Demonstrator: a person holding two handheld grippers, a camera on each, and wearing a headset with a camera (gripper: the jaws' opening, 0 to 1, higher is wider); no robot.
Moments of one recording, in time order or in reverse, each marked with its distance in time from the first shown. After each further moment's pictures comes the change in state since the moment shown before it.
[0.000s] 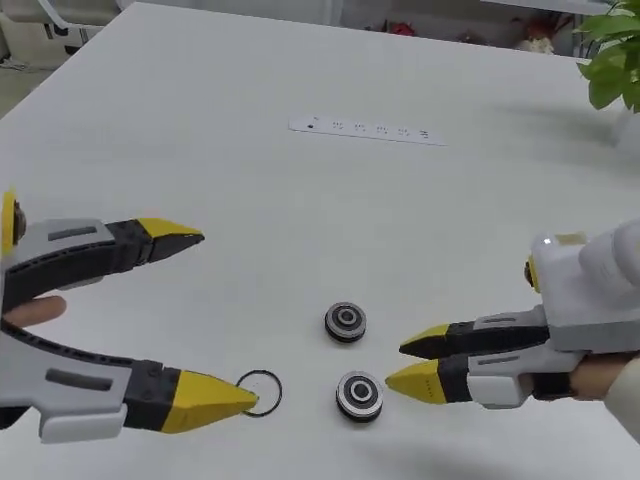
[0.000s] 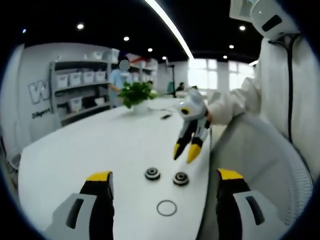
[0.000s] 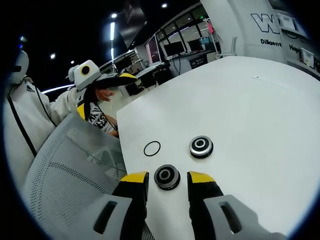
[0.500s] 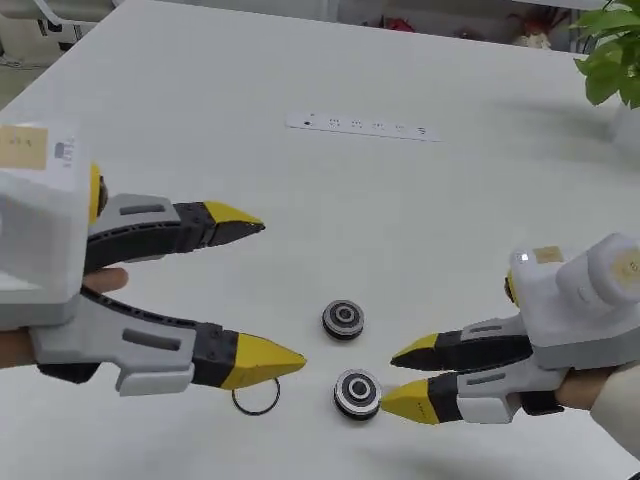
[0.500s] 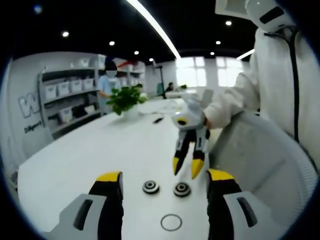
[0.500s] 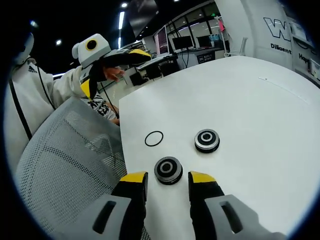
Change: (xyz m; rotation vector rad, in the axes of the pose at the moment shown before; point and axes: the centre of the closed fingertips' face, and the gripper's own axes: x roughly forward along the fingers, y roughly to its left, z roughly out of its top) left arm 0.034 -0.006 0.016 0.100 -0.007 -0.077; right arm 0.009 0.000 -0.016 -0.087 0.061 0.010
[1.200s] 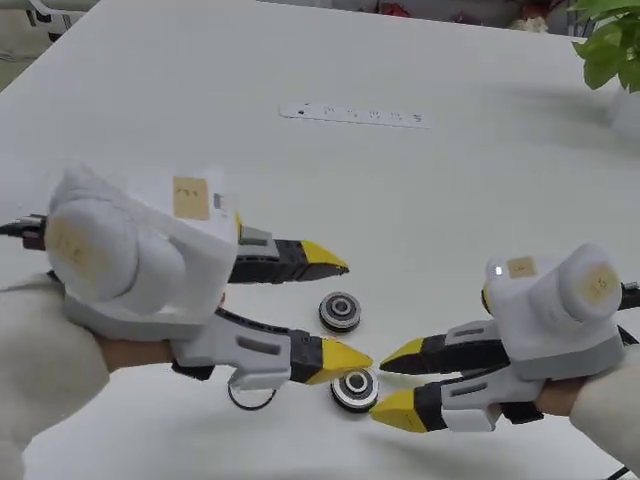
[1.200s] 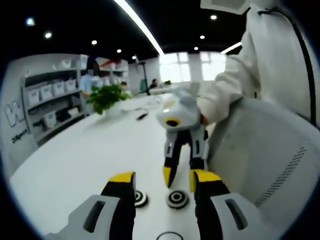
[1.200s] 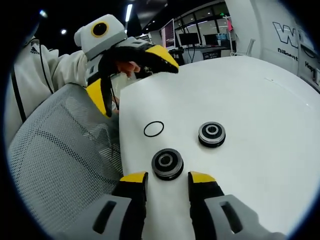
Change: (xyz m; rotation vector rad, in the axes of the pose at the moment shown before) left arm 0.070 -0.022 -0.031 0.060 0.057 -0.139; right arm 0.014 -0.003 -0.018 -0.067 0.045 0.003
